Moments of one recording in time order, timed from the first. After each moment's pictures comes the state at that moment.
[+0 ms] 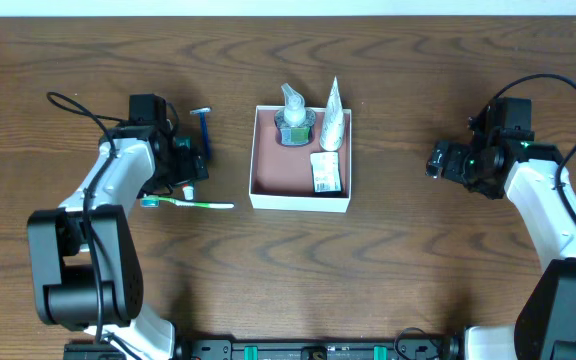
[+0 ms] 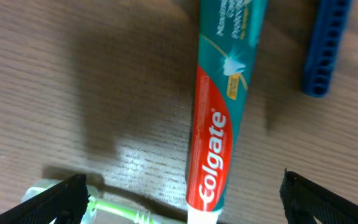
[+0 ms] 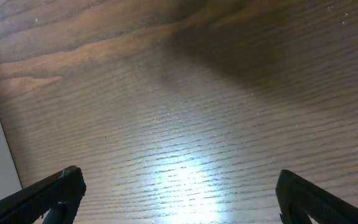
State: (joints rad) left arm 0.05 1.80 1.10 -0.69 0.02 -0.24; right arm -0.10 1.58 1.03 -0.69 -0.12 0.25
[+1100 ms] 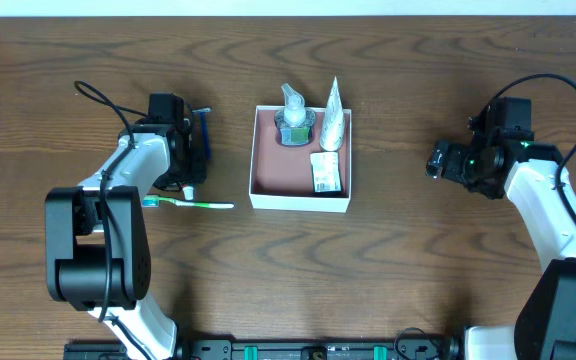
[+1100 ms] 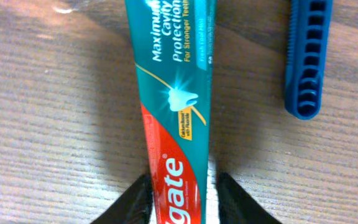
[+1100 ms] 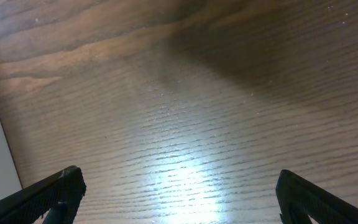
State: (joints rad) left arm -0.01 1.89 1.12 -0.63 -0.01 -0.15; right arm -0.10 1.58 1.03 -0.69 -0.12 0.25
